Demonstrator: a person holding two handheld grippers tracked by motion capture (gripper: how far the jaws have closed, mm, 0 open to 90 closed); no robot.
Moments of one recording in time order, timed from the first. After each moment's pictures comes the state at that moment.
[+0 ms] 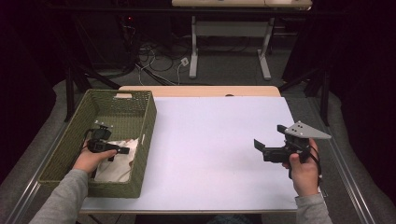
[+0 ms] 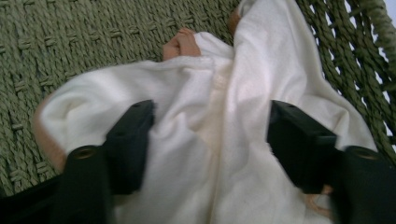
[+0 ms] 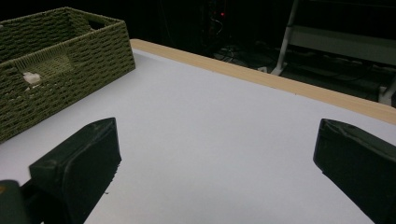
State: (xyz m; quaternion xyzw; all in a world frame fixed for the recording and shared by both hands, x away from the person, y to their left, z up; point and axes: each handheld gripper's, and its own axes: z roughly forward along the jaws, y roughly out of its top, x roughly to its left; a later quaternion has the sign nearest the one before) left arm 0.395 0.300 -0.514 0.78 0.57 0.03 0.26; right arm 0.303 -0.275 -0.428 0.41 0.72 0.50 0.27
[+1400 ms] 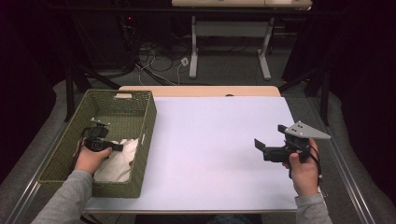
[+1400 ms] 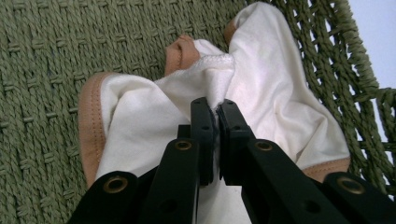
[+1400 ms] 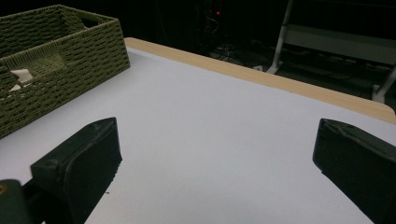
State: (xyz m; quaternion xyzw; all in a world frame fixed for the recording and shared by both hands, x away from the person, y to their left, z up) left arm 0.394 0.303 -0.501 0.76 0.58 0.02 0.27; right arm 0.304 -0.276 -0.430 0.42 0.72 0.49 0.27
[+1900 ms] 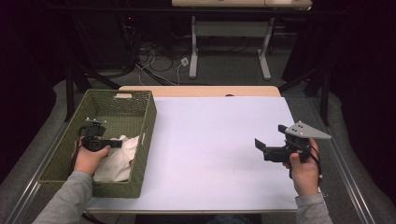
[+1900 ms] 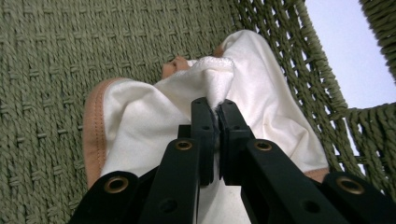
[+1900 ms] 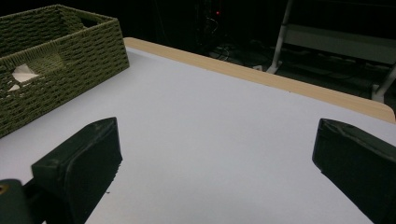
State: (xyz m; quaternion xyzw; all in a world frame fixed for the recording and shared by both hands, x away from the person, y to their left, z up) left arm 0.387 0.304 -0.490 0.75 0.58 0.05 0.32; right arm 0.305 -0.277 -0.430 0.42 0.71 0.49 0.27
